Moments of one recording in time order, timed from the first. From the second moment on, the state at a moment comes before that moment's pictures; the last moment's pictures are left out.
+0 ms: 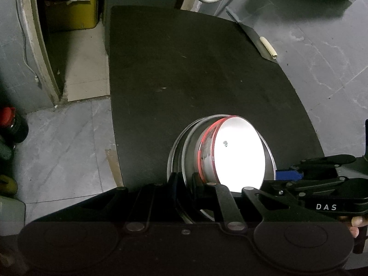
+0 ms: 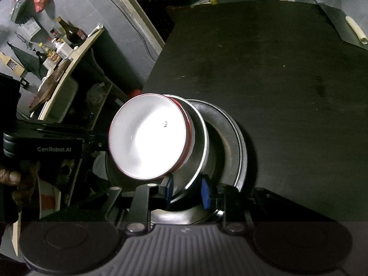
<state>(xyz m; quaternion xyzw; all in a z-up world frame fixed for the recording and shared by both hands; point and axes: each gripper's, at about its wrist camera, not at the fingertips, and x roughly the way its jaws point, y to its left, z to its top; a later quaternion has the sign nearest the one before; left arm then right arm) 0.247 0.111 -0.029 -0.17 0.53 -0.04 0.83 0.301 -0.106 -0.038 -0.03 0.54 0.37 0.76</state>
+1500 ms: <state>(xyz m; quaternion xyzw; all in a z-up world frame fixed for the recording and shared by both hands) 0.244 0.098 -0.025 -0.15 0.52 -0.01 0.84 0.285 -0.109 -0.034 -0.02 0.52 0.35 0.78</state>
